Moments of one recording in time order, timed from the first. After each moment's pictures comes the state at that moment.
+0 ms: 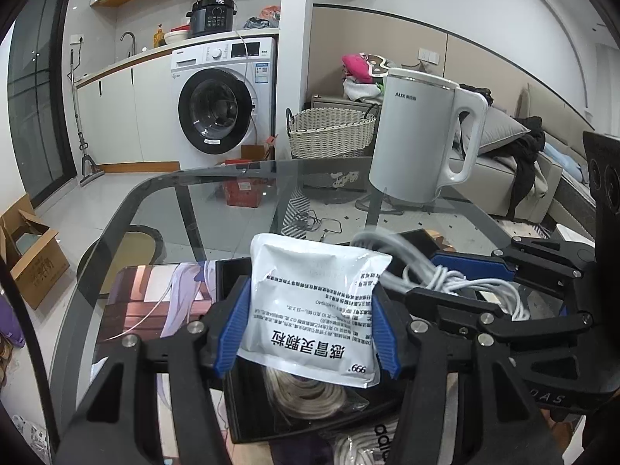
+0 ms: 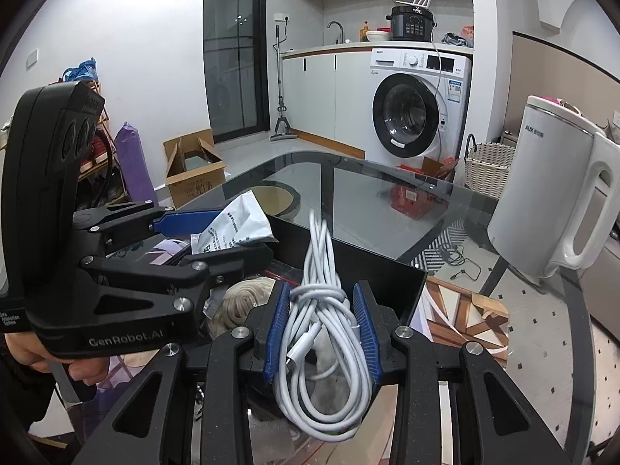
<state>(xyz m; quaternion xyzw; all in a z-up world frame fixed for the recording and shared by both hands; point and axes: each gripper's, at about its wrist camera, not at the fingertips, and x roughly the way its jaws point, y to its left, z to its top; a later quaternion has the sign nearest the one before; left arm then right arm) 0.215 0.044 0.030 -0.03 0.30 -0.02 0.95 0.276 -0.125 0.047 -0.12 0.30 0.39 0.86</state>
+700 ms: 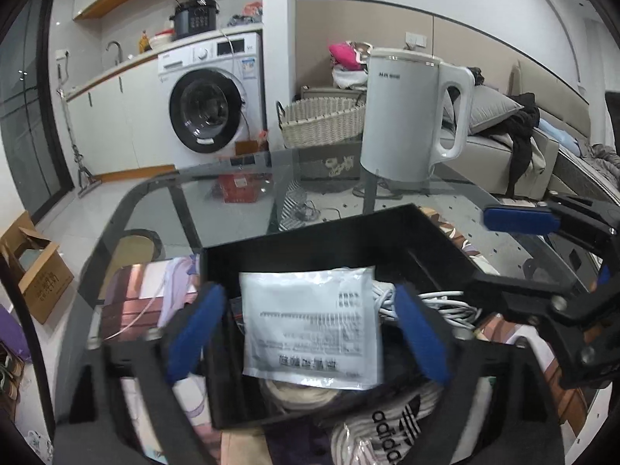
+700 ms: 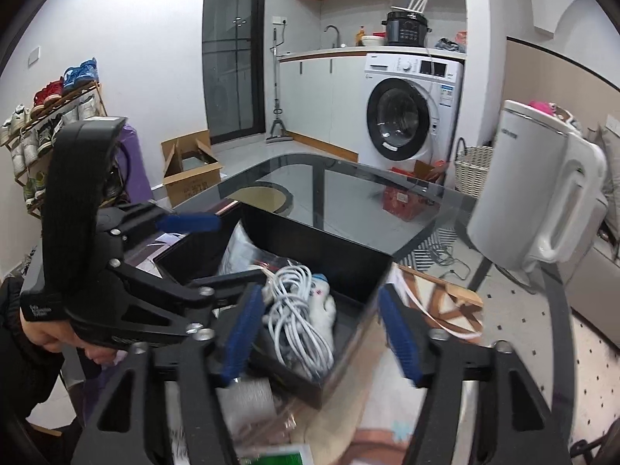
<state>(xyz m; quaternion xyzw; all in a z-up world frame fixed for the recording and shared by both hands) 0.206 0.030 0.026 0.00 0.31 -0.03 0.95 0.254 -0.169 0.062 -0.12 0.29 0.37 0.87</state>
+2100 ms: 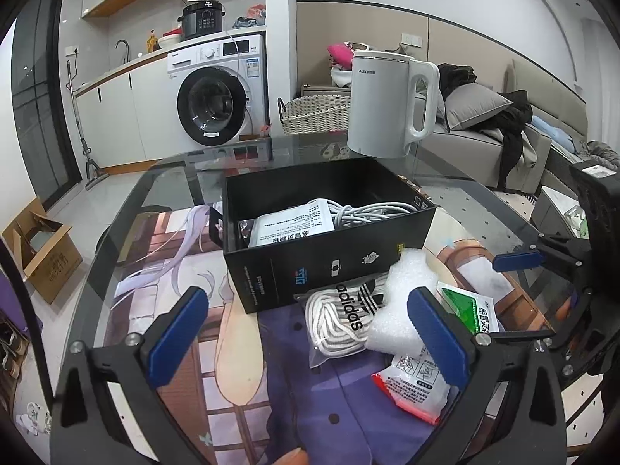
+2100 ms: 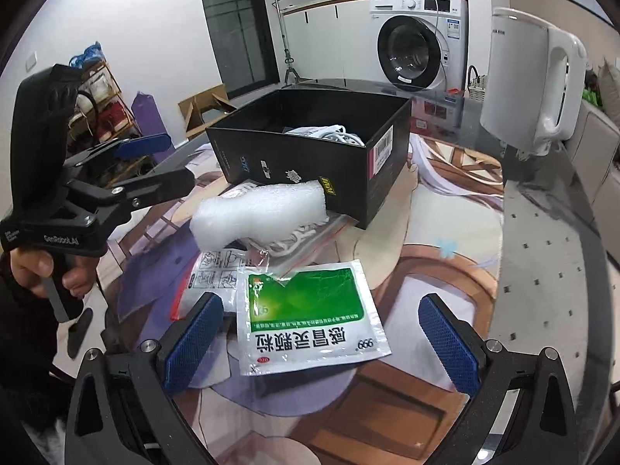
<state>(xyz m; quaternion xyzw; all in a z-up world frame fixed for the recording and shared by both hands) 0.106 0.021 0.024 0.00 0.31 -0.03 0.95 0.180 -0.220 0.002 -0.11 0.41 0.40 0.81</state>
